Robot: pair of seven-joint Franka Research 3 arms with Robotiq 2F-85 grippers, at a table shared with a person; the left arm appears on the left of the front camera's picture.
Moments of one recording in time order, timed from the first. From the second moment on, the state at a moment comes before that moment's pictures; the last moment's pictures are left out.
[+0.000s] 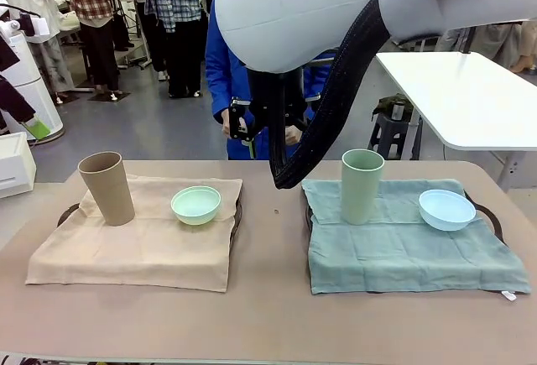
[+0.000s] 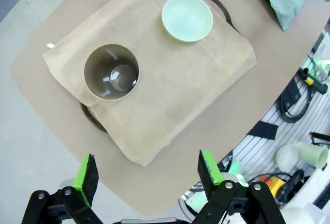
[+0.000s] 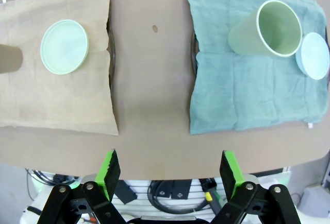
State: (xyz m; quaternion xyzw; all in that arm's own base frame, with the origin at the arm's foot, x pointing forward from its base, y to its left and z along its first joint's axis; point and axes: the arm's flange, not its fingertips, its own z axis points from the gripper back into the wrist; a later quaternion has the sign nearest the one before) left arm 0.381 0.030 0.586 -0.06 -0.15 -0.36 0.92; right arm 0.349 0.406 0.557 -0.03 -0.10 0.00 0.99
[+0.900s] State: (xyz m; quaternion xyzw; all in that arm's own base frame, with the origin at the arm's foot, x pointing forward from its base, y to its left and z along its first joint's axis) left arm 0.374 0.061 0.600 -0.26 -0.12 -0.29 0.91; right arm 0.302 0.215 0.614 0.22 -0.12 -0.02 0.97
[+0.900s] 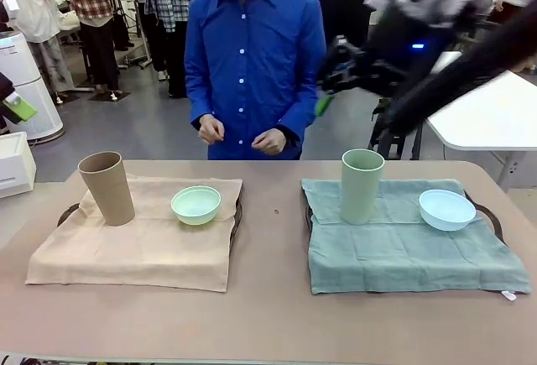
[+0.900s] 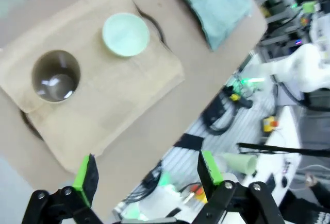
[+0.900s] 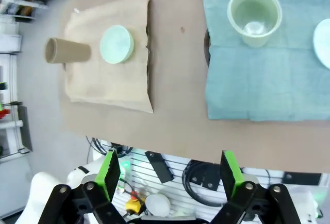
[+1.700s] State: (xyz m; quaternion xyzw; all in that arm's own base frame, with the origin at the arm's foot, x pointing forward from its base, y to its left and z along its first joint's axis) left arm 0.377 0.156 0.573 -0.41 -0.12 -0.06 0.90; right arm 0.270 0.025 0.595 0.42 -0.20 -0.08 0.88
